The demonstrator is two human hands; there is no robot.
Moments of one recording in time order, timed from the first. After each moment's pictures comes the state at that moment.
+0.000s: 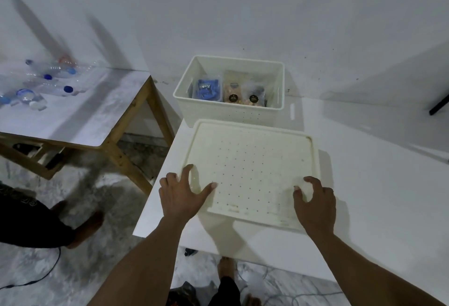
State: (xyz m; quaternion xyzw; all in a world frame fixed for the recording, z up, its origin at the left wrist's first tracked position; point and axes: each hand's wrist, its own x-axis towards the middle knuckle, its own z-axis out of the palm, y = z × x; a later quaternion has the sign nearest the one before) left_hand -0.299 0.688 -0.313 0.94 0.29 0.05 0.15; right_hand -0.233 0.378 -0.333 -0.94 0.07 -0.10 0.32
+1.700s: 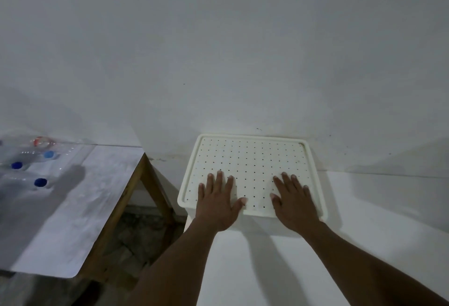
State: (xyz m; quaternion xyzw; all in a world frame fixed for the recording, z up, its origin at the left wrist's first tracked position) left_hand 0.012 0.784 -0.265 0.99 0.03 -0.08 0.11; right_hand 0.055 0.563 -0.271 -0.99 -0.12 0.04 0.09
